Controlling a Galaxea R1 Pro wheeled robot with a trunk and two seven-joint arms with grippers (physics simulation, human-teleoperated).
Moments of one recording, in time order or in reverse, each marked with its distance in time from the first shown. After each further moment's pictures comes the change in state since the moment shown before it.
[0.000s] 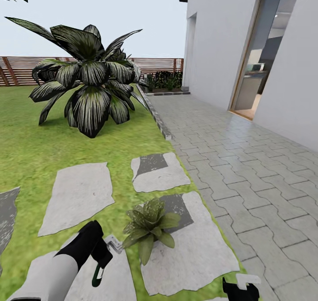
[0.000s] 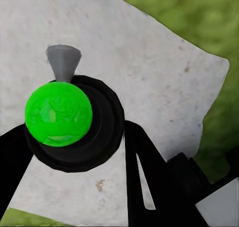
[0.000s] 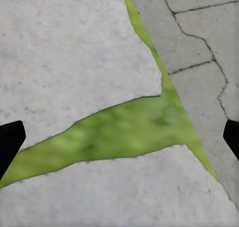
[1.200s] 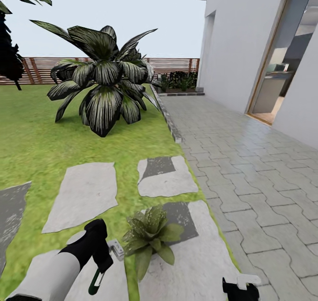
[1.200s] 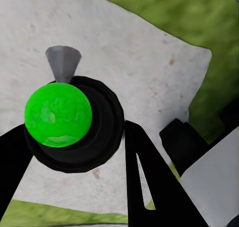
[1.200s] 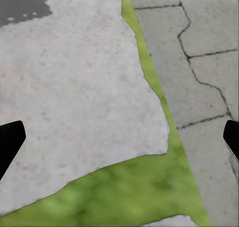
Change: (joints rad) left arm -0.011 0.007 -0.160 -0.015 -0.088 0.018 -0.201; right arm 0.000 0.001 0.000 0.000 0.000 0.000 -0.001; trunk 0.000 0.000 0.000
